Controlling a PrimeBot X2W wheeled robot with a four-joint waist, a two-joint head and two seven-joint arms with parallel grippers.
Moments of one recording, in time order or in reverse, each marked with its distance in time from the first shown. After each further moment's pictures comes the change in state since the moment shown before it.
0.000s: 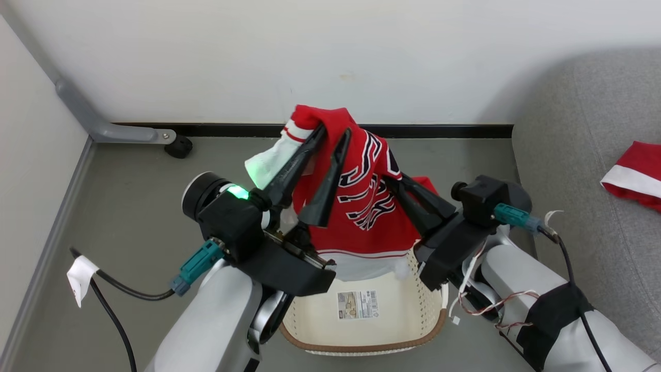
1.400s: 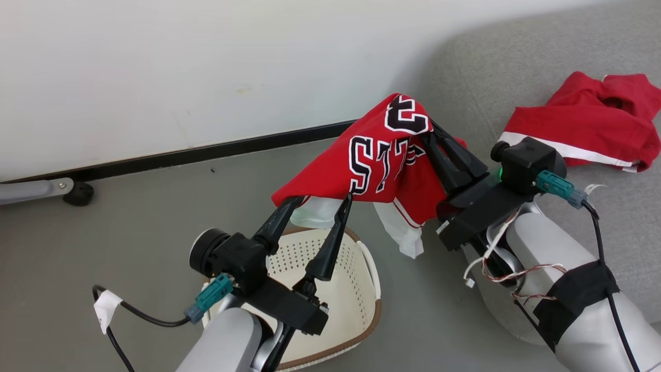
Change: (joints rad) left arm 0.124 -0.006 0.003 0.107 0.009 -0.016 0.000; right arm -0.018 -0.009 -0.186 -0.070 -0.053 0.000 0.000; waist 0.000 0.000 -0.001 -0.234
